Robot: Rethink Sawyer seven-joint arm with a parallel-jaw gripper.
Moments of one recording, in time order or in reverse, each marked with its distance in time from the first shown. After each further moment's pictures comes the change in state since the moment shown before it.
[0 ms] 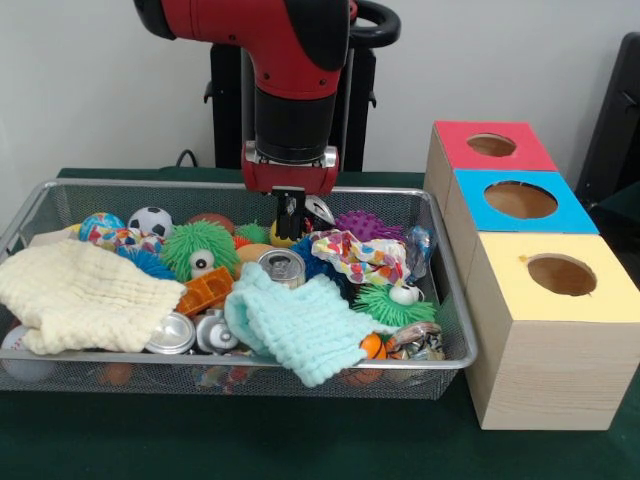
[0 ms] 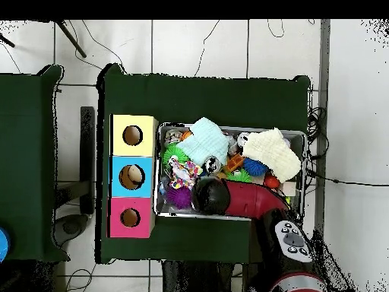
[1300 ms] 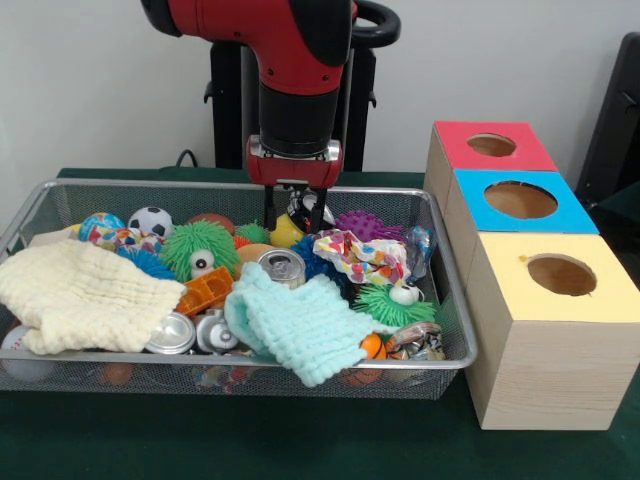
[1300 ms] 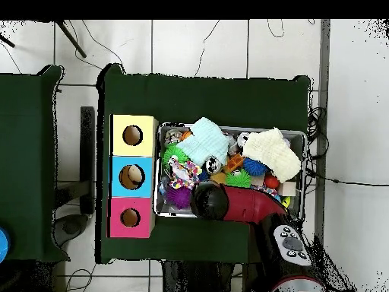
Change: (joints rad) arm -0.001 -0.007 -0.001 0.037 0.000 -0.013 0.000
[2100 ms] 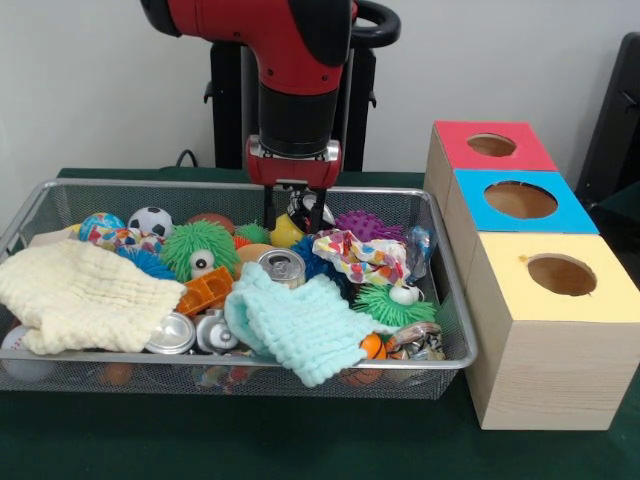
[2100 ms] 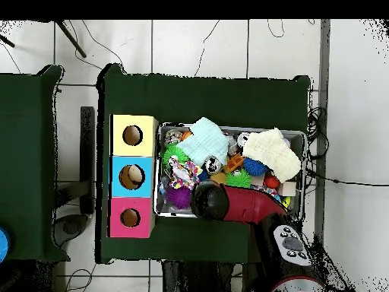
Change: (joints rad) arm 0.000 0.001 -0.002 0.000 0.000 0.000 0.000
